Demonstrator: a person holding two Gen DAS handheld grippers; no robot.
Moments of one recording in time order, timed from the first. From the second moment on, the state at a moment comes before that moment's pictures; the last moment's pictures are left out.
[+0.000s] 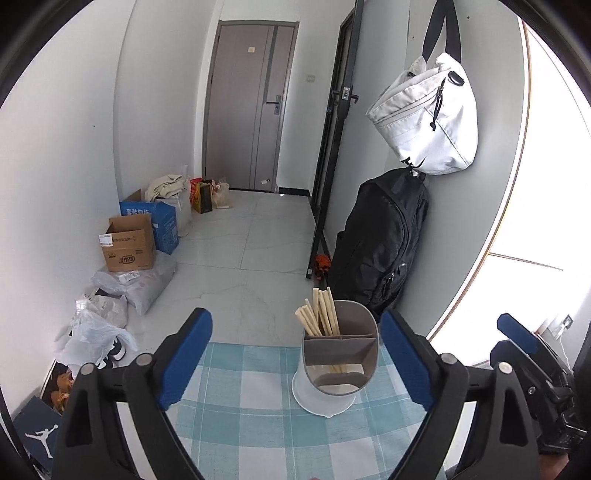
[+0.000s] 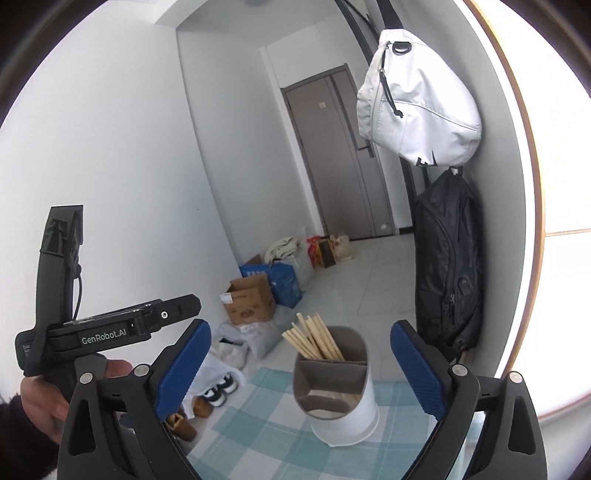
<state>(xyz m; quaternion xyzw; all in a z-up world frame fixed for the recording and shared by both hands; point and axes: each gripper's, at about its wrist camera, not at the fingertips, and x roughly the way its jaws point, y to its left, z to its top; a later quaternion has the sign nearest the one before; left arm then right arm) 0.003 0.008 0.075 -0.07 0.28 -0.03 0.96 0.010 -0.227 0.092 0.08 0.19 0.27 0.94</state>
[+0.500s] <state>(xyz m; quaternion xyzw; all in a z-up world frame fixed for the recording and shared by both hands) -0.037 0.017 0.037 -0.06 0.22 0.00 0.97 -0.030 -0.243 0.050 0.07 0.17 0.25 0.95</state>
